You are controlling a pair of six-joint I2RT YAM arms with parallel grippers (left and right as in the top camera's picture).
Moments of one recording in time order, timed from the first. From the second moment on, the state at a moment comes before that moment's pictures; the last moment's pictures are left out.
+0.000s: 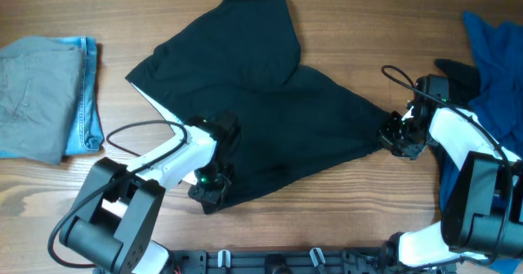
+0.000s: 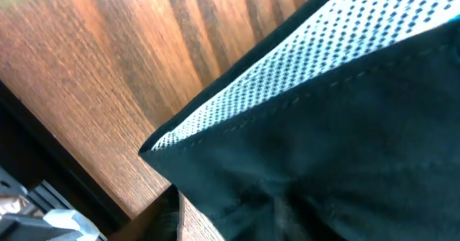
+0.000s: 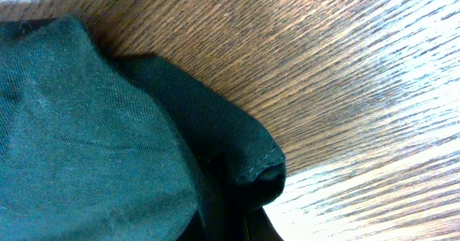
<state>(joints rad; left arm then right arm) -0.51 1.69 0.83 -1.01 0.21 -1.66 -0.20 1.69 0.88 -0.69 -0.17 0.48</state>
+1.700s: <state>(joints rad) -0.35 1.29 1.36 -1.54 0.08 -1.12 -0.33 1.26 1.52 -1.20 -0.40 0.22</state>
